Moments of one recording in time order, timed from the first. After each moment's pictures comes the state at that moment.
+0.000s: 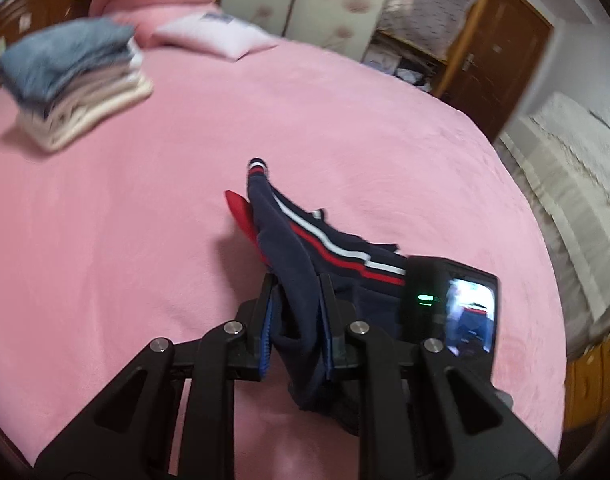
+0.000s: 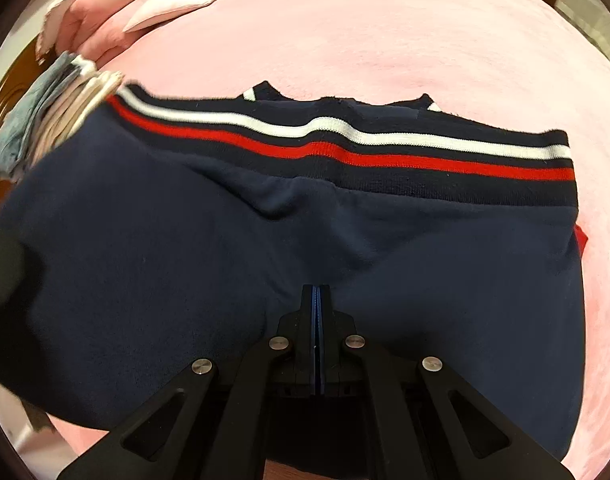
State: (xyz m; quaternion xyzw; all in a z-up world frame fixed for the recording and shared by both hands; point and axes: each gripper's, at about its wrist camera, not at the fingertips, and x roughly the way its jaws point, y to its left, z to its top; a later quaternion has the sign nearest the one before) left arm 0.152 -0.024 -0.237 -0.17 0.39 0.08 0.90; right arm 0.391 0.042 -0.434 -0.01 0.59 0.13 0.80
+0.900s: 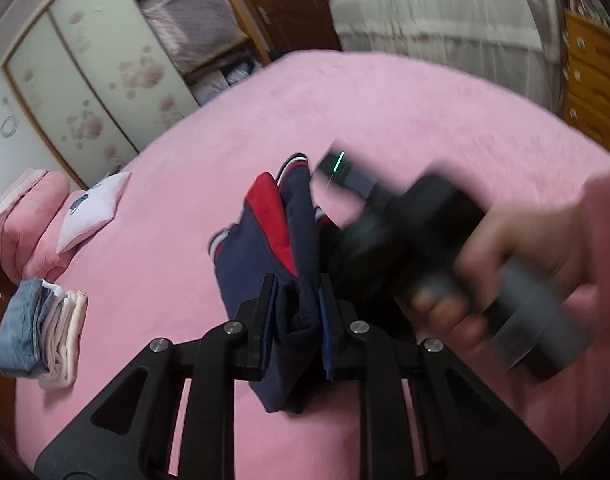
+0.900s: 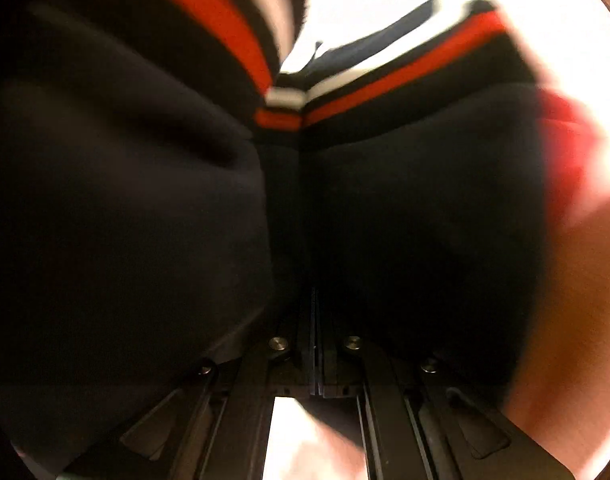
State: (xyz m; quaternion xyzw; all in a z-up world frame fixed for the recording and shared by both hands) left arm 0.093 -0.270 -0.221 0.26 0.35 -0.12 0.89; right arm 0.420 -0.134 -0.459 0.32 0.63 0.31 0.63
